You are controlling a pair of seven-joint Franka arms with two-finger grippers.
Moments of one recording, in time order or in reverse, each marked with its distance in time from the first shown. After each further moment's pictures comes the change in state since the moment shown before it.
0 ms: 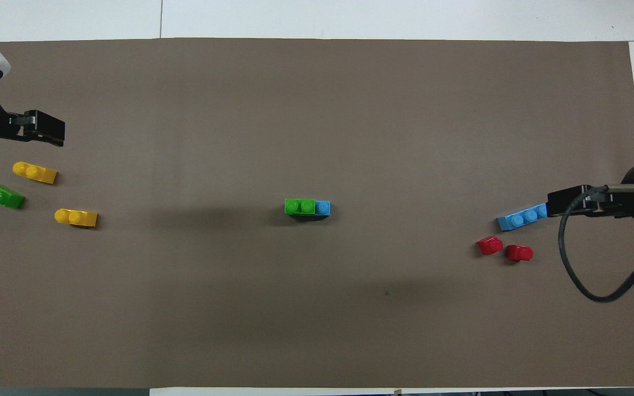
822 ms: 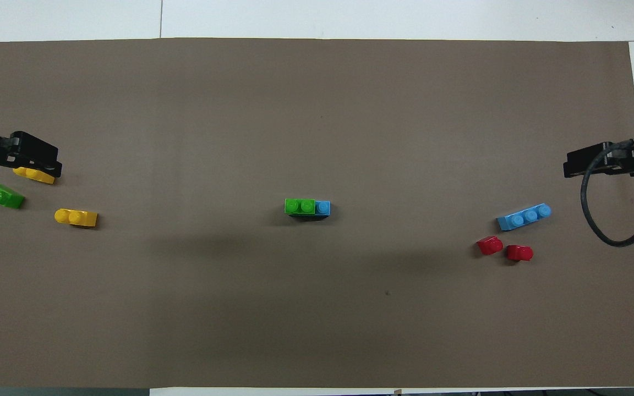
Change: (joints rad) left arm 0.014 -0.004 -0.003 0.081 -0.114 -0.224 0.026; right arm -0.050 0.119 -0.004 0.123 0.000 0.035 -0.030
